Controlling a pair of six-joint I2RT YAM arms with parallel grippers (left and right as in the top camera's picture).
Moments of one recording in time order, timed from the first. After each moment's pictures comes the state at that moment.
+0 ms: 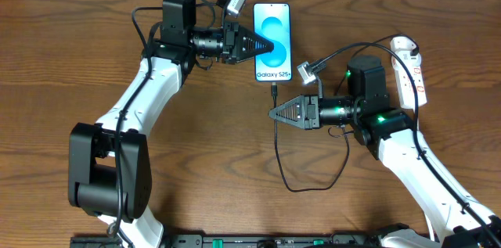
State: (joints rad) left arm -0.21 1.83 1.33 0.05 1.38 -0.80; right arm 0.30 1.37 0.83 -0.14 -1.15 0.62
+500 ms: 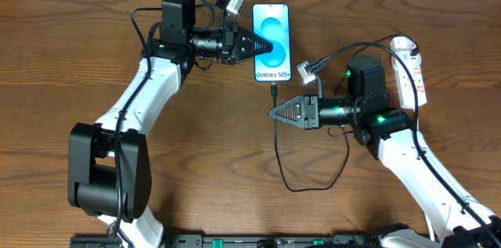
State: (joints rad) left arm -0.20 1.83 1.33 0.03 1.38 -0.80; right arm 0.30 1.37 0.83 -0.13 -1.15 0.61
